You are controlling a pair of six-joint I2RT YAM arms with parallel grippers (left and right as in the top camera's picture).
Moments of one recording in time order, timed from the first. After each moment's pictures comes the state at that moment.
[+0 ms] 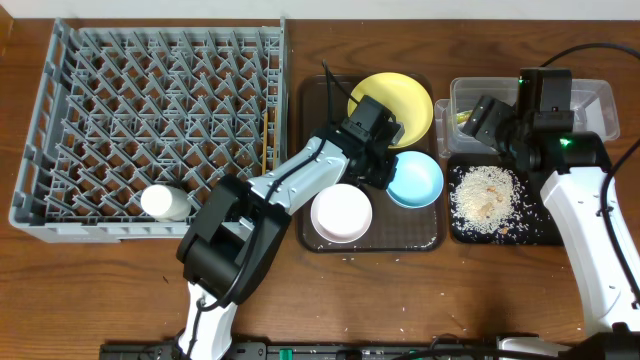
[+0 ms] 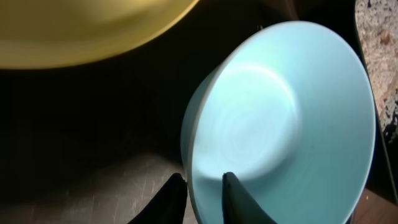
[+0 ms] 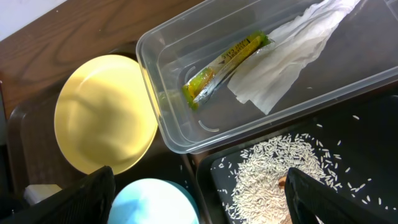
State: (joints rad) left arm -0.64 2.08 1.44 -0.49 0.37 -0.25; right arm 0.05 1.45 1.23 -0.70 0.06 0.52
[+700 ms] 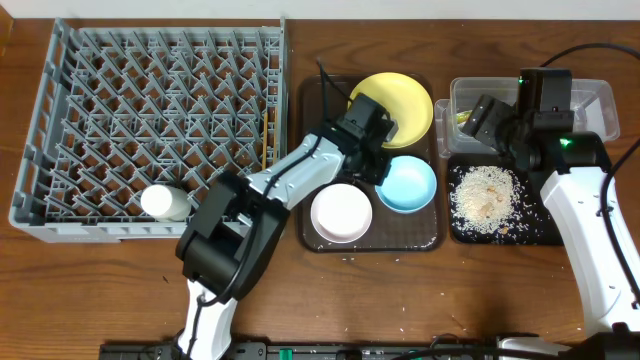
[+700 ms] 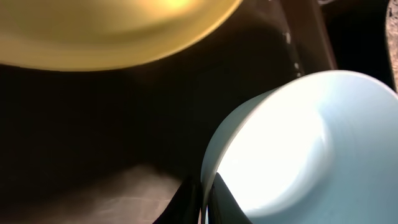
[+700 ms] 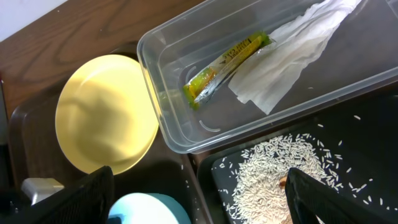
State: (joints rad) left arm -0.62 2.09 1.44 -0.49 0.36 -0.25; right arm 0.05 1.45 1.23 -0.70 0.06 0.52
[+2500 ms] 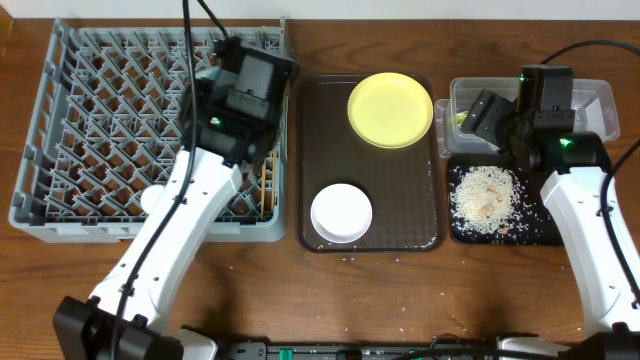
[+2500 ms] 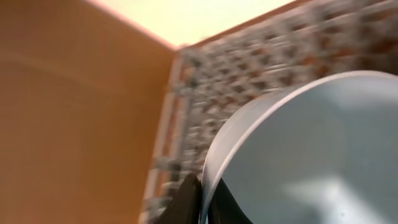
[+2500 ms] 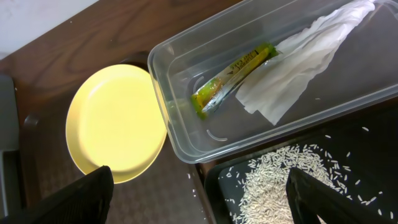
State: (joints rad) left arm -0.38 1.55 1.46 -0.84 -0.98 0.08; right arm 0.05 1.45 1.23 -0.66 0.05 0.52
